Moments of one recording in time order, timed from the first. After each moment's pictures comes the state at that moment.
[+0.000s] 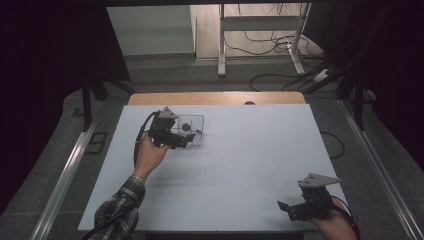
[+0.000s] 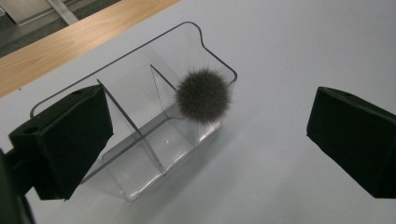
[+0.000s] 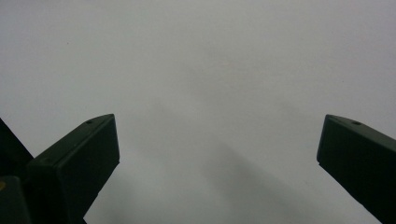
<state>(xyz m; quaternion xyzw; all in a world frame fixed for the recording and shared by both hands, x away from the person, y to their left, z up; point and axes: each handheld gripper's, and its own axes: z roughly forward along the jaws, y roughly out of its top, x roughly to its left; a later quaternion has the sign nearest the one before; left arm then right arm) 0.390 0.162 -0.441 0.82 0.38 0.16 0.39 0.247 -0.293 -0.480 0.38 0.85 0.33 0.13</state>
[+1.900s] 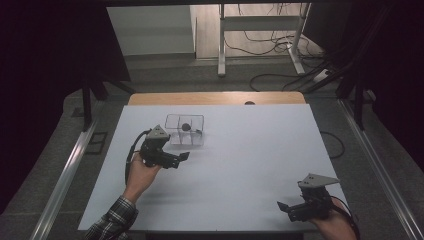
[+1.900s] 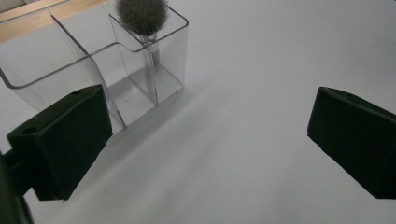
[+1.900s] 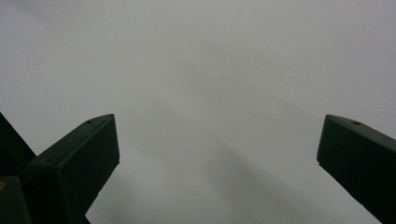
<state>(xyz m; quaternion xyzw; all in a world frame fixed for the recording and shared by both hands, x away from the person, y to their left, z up) 0.337 0.177 -0.461 0.82 0.37 0.13 0.42 0.247 -0.293 -0.480 0.38 0.85 0.33 0.13</state>
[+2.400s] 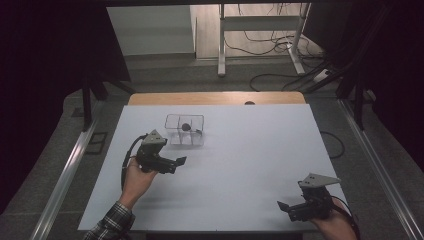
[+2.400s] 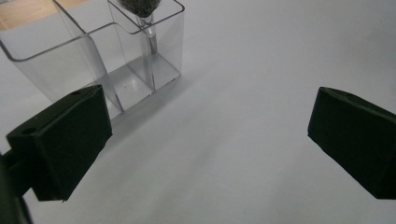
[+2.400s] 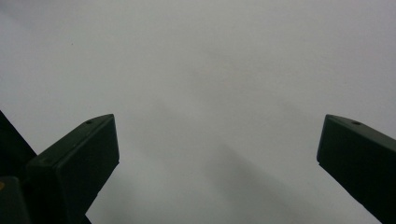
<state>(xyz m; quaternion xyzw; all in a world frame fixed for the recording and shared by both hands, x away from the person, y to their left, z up) 0.321 0.186 -0.464 0.82 0.38 0.13 0.42 0.247 -0.294 -0.479 0.38 0.85 0.34 0.13</state>
